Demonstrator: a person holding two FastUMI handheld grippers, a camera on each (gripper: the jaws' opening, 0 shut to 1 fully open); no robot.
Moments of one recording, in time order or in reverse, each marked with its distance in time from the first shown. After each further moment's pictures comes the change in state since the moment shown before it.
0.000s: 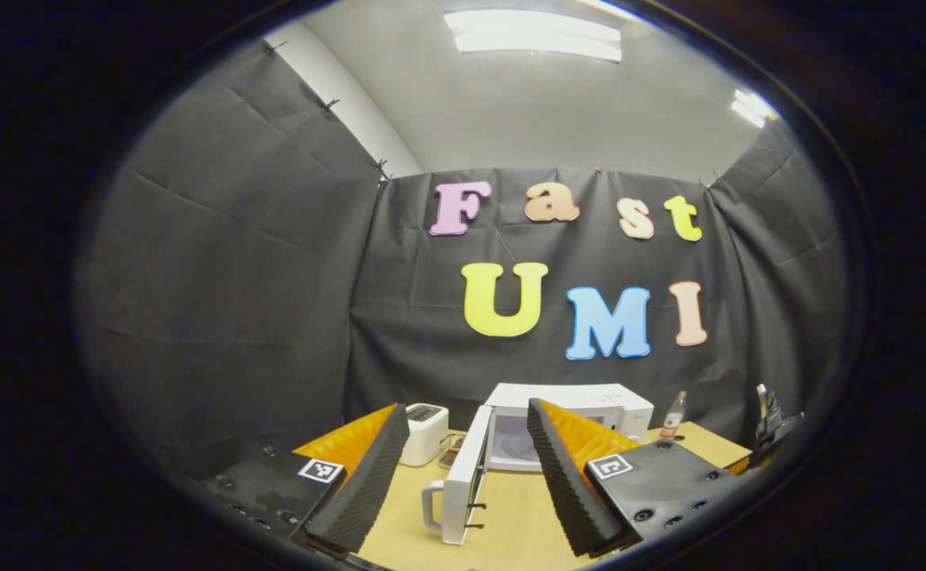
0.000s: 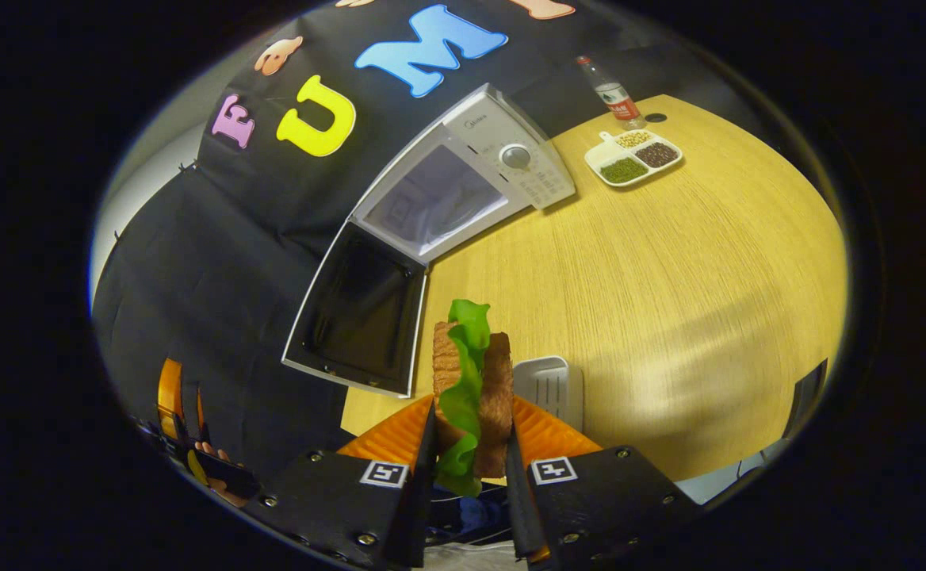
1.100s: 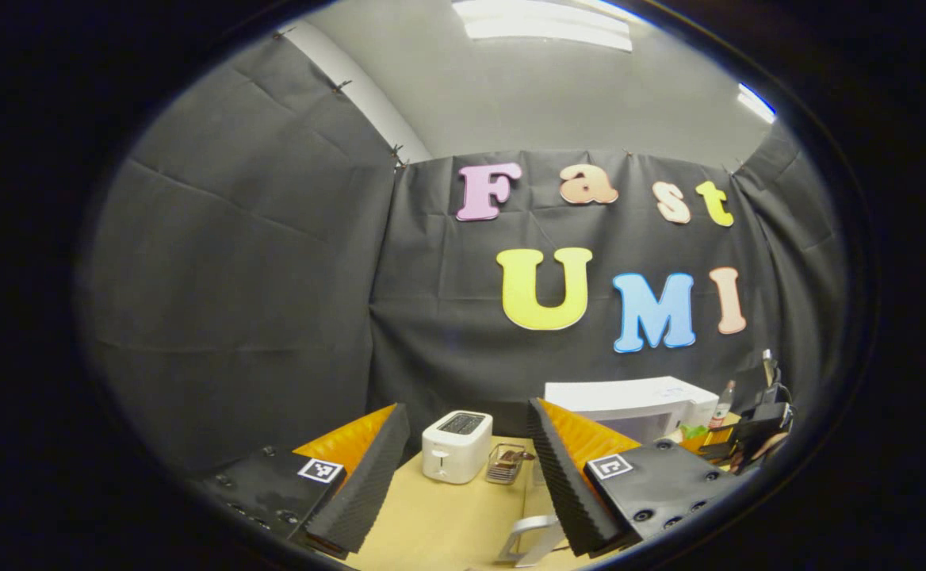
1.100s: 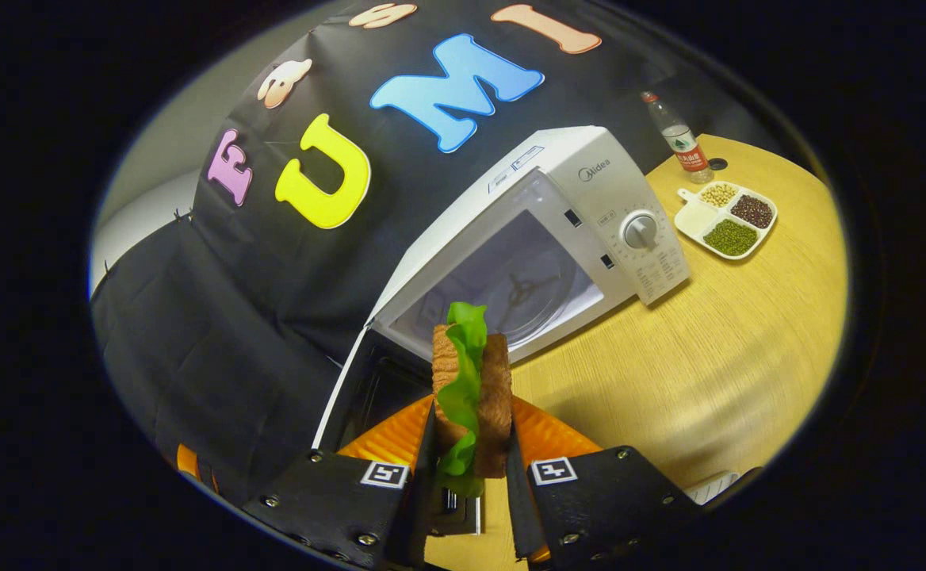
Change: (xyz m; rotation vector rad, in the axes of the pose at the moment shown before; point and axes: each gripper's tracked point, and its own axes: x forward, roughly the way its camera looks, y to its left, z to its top) left arm 0.109 0.113 -0.024 0.032 0.034 0.045; right arm 0.168 0.090 0.133 0.053 -0.365 -0.009
